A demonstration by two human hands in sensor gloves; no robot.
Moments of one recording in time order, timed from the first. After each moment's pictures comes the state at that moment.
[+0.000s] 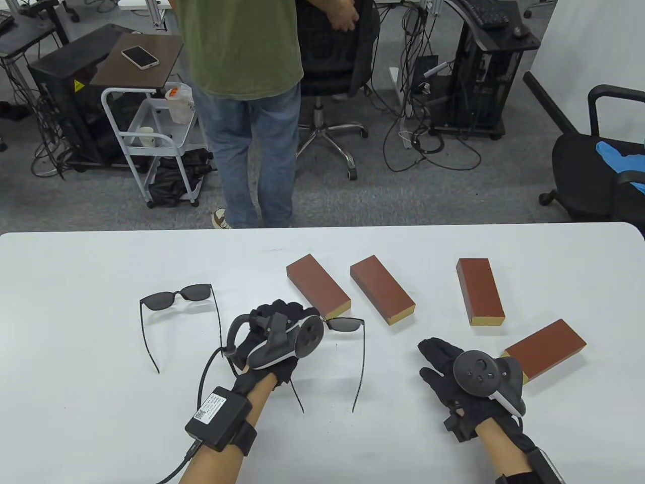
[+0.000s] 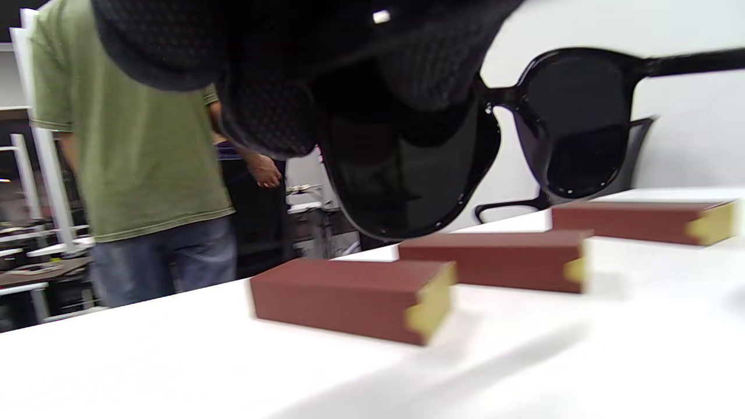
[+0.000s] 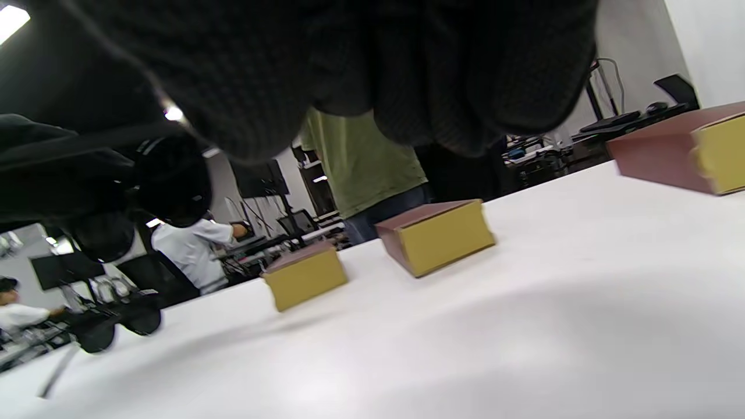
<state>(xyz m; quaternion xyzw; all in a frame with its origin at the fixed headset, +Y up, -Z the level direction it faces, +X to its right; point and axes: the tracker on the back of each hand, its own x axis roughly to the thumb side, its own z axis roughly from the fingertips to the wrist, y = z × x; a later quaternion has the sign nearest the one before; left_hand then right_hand) -0.086 -0.672 -0.364 0.09 -0.19 -0.04 0.98 0.224 -0.718 -0.317 0.12 -0.10 0.96 0.24</state>
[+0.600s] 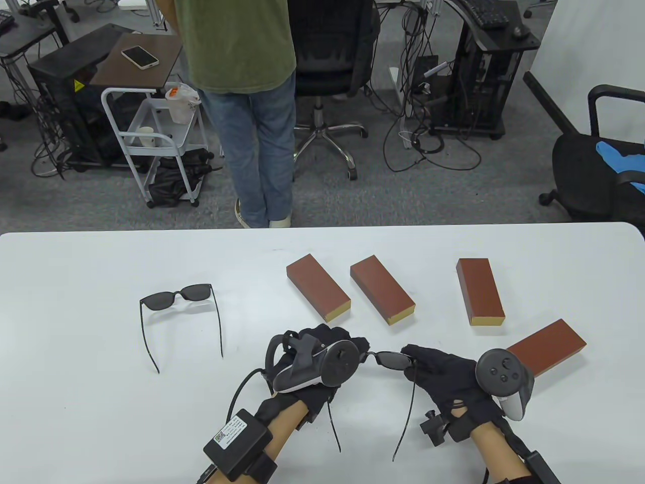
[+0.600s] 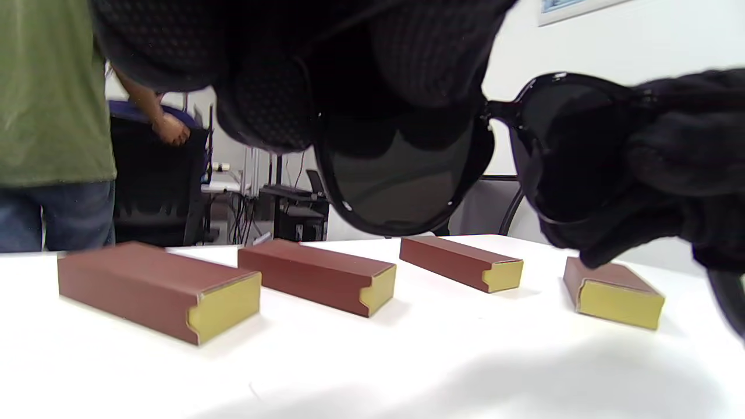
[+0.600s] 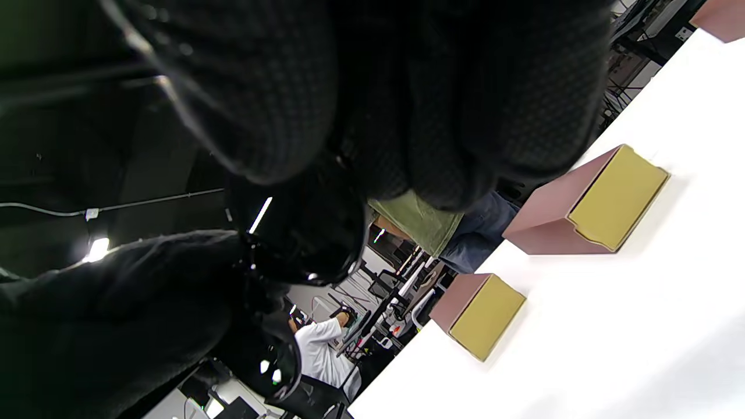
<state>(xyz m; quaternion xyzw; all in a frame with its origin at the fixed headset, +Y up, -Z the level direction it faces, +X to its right) -0.045 -0.657 -0.326 0.03 -0.25 0.08 0.96 0.223 -0.714 -0.312 0.12 -0.09 0.86 0.49</state>
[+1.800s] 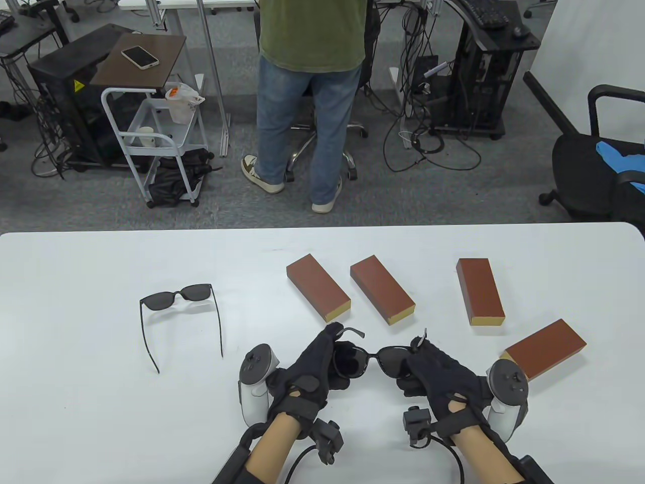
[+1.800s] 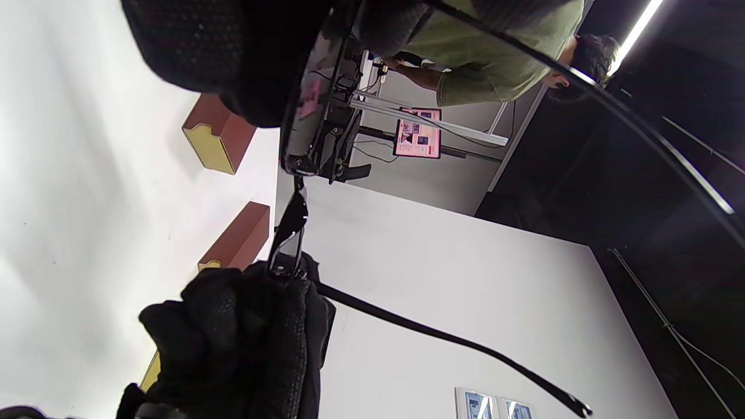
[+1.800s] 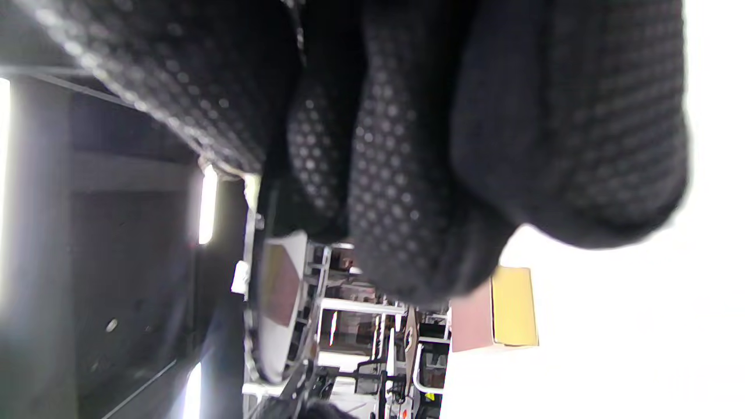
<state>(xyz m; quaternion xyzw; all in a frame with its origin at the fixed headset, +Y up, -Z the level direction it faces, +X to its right) -0.092 -0.730 -0.307 -0.19 -0.06 0.76 0.62 0.213 -0.734 -0.297 -0.07 -0.05 0.73 0.68</state>
